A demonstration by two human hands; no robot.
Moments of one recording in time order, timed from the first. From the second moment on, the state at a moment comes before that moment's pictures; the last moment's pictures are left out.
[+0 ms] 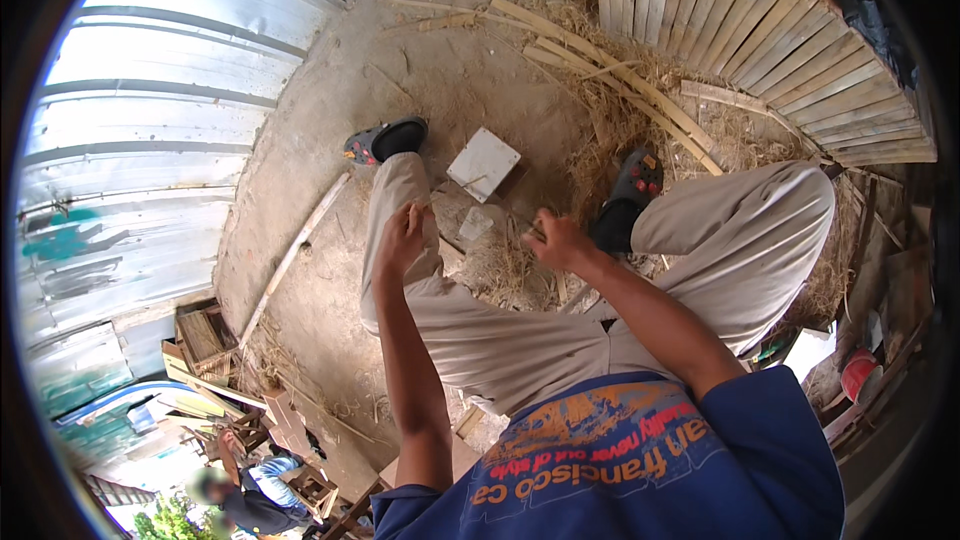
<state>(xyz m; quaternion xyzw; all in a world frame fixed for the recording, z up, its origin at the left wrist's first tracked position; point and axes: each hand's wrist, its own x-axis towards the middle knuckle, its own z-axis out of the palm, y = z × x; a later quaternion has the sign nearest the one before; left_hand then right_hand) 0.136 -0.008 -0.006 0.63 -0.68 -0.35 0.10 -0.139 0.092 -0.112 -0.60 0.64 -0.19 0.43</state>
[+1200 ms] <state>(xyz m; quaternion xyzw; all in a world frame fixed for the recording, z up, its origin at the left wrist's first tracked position) 0.133 -0.013 0.015 0.58 -0.72 -0.38 0.06 -0.164 0.098 -0.139 -0.62 0.63 -0.14 0.45</state>
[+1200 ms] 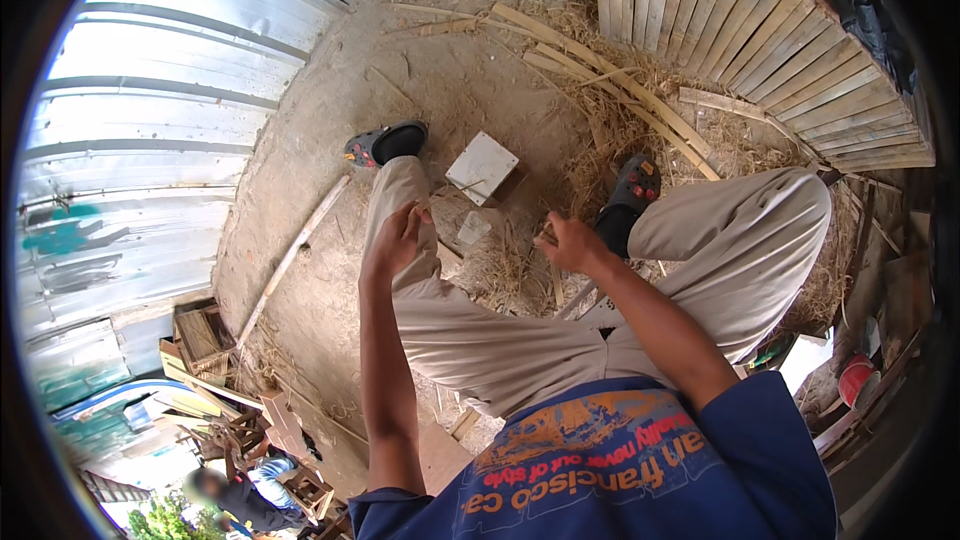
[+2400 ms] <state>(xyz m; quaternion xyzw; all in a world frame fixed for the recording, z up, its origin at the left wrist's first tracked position) 0.005 0.103 0.036 0.47 -0.41 -0.63 0.46 -0.218 0.033 0.040 -0.28 0.41 -0.65 0.57</state>
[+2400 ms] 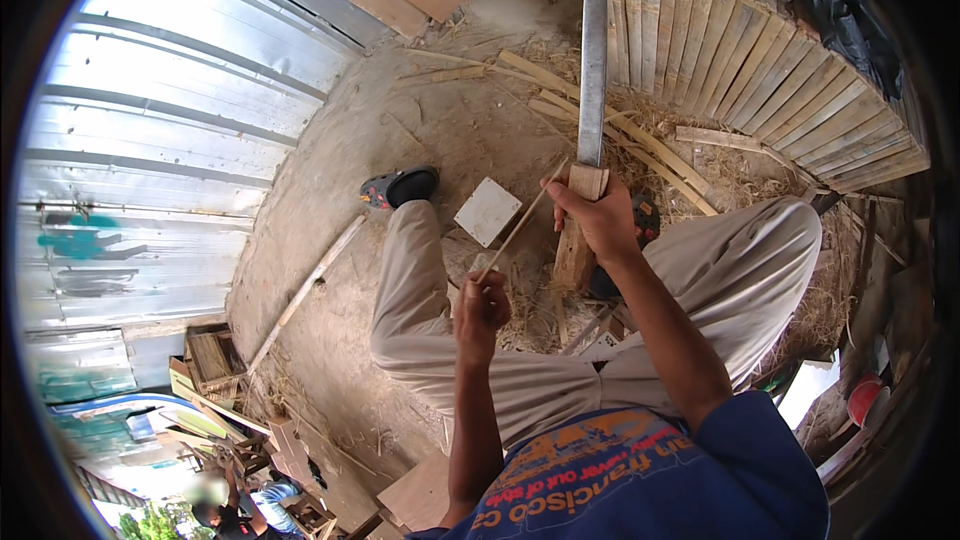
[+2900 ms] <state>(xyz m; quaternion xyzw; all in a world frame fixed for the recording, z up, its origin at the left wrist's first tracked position) -0.019 0.054 0.062 0.50 -0.68 -0.40 0.37 -0.232 0.037 0.034 -0.32 0.43 -0.59 0.60</state>
